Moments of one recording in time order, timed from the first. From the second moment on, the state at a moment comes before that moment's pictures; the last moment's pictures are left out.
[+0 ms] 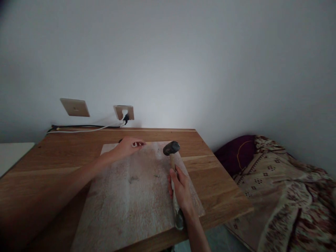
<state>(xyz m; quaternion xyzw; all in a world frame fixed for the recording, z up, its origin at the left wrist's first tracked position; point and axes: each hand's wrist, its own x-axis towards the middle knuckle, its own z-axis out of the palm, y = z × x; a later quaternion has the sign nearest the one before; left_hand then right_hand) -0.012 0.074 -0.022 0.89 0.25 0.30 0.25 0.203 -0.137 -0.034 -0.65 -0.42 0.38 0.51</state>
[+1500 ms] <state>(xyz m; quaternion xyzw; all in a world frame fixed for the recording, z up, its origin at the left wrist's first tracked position) -0.028 0.075 -0.063 0.85 0.30 0.31 0.31 0.139 -0.100 -0.016 -0.61 -0.54 0.42 0.40</state>
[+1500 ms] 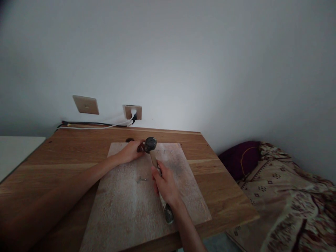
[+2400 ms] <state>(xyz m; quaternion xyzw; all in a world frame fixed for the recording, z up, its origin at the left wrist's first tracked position) 0.018 -0.043 -0.021 0.99 0.09 0.14 0.02 0.203 -0.145 -0.020 -0.65 -0.43 0.37 0.50</state>
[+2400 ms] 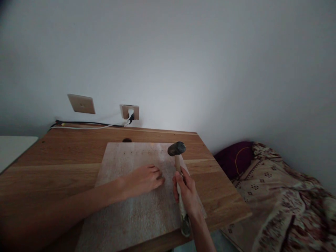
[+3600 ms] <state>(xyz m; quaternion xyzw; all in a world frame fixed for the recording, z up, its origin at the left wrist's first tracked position) -0.055 0.066 -0.041 0.86 0.32 0.30 0.26 0.161 -0.132 -0.027 -0.62 -0.46 0.43 0.46</state>
